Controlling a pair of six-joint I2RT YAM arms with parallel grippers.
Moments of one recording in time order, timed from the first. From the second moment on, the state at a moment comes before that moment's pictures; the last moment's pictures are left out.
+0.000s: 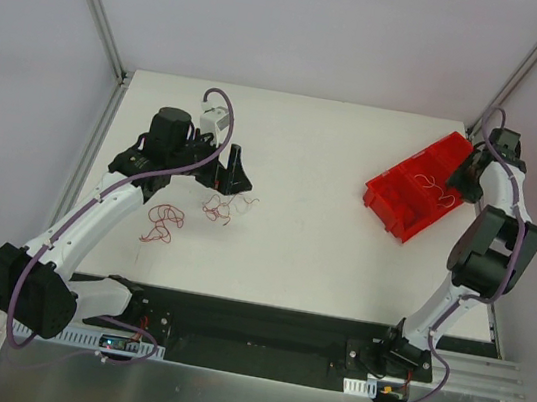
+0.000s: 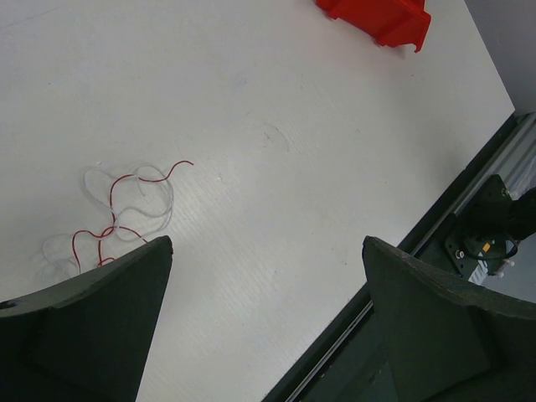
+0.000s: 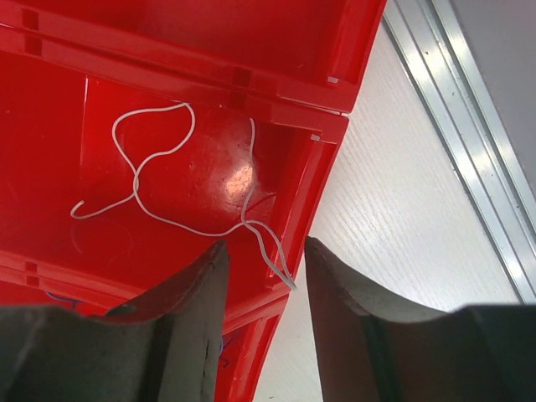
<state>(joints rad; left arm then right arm) -0.35 1.18 1.05 -0.44 0.55 -0.24 -0.31 1.91 1.59 -0.70 0.06 0.24</state>
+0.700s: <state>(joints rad) -0.35 1.19 1.05 -0.44 0.56 -0.26 -0.28 1.98 1.61 -0.68 0.04 0.21</state>
